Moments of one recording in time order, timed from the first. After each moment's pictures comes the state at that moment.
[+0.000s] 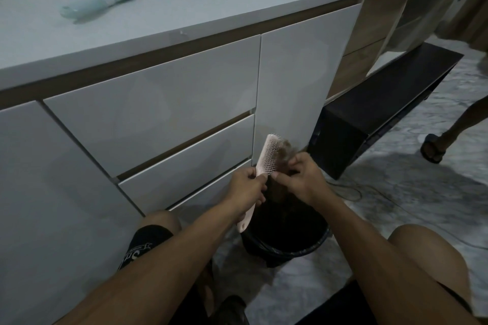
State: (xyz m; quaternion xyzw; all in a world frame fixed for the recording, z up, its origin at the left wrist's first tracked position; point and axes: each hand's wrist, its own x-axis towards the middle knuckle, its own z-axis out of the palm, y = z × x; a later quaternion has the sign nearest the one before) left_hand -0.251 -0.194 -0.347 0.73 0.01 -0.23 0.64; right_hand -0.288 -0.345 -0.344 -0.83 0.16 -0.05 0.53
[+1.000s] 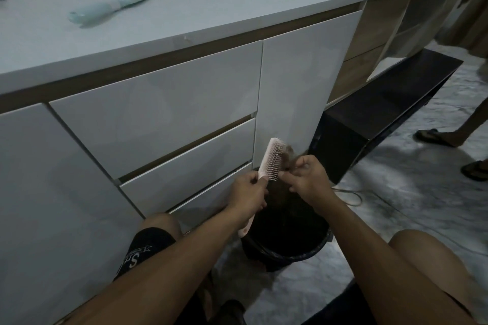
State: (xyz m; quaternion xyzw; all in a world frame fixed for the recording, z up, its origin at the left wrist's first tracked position) left_hand -0.262 -0.195 -0.335 0.75 0.01 -0.20 0.63; right_hand -0.287 -0.340 -0.330 -0.75 0.20 -0.07 0.63
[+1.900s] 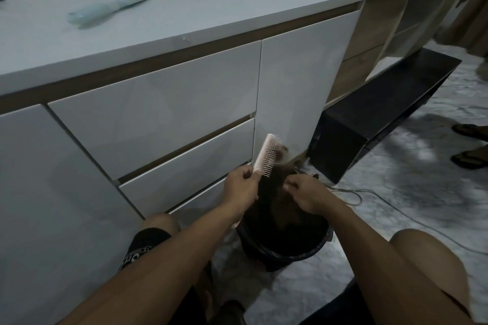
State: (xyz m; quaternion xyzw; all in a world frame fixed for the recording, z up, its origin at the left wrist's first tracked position) left_hand -0.250 -0.187 -0.334 0.78 0.01 -0.16 0.61; right_hand -0.292 -0.355 -0.332 -0.93 0.11 0.13 0.32
